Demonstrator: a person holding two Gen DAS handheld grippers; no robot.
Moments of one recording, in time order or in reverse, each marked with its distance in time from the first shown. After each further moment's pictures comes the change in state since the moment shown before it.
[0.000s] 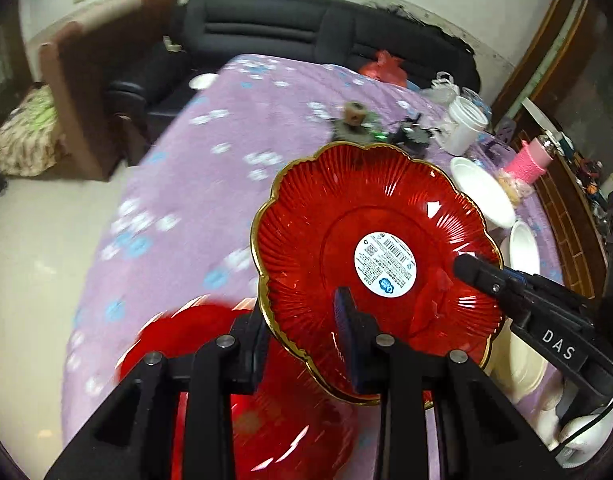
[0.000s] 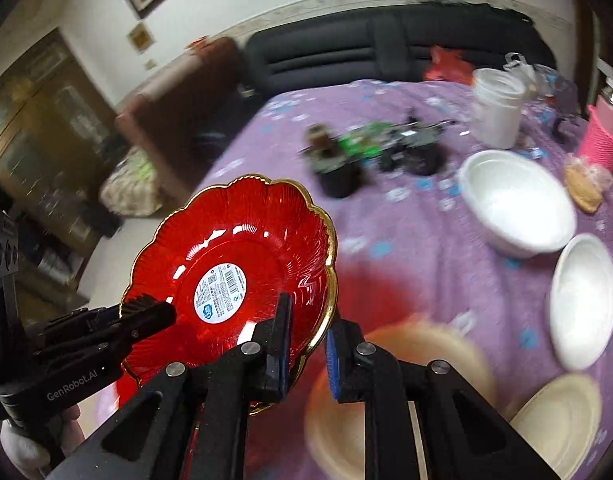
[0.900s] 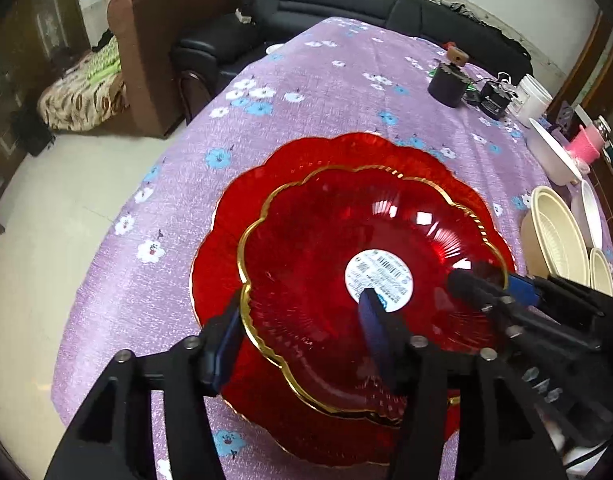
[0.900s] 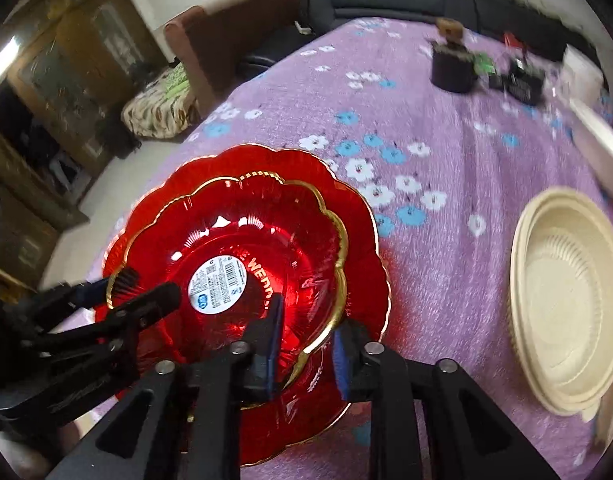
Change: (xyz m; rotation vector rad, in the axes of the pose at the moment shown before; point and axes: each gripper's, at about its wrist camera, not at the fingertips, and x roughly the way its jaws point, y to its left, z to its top) left arm 0.022 0.080 -0.113 -0.106 0.015 0.154; right arm 0.089 0.091 -0.105 -0.245 0.116 -0.053
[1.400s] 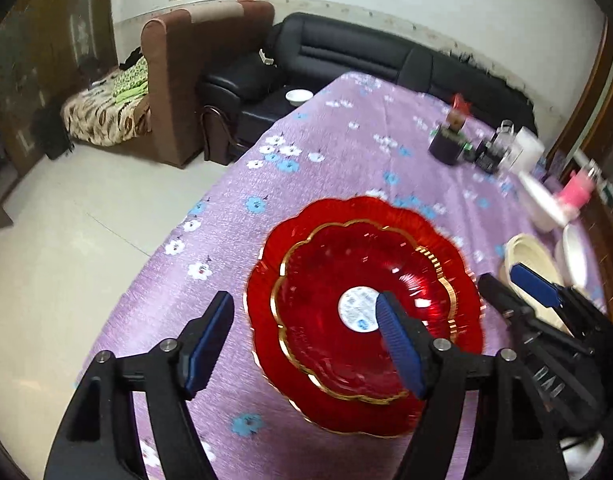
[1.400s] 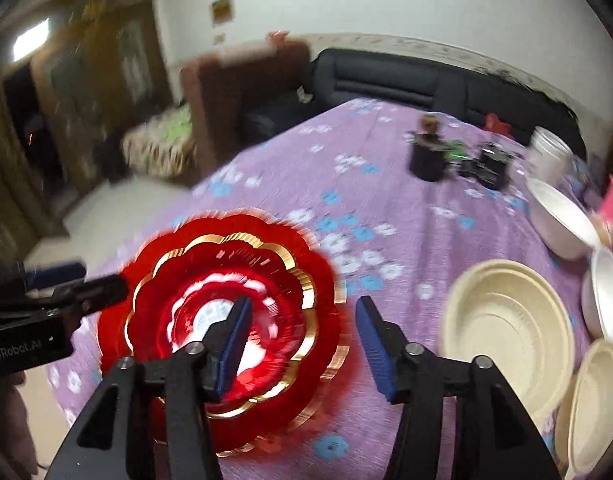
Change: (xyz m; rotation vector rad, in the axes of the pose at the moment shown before) left arm -0.060 0.017 -0.008 -0.098 -0.170 -0.009; right arm -0.070 -0.029 -0.012 0.014 -0.288 -0.065
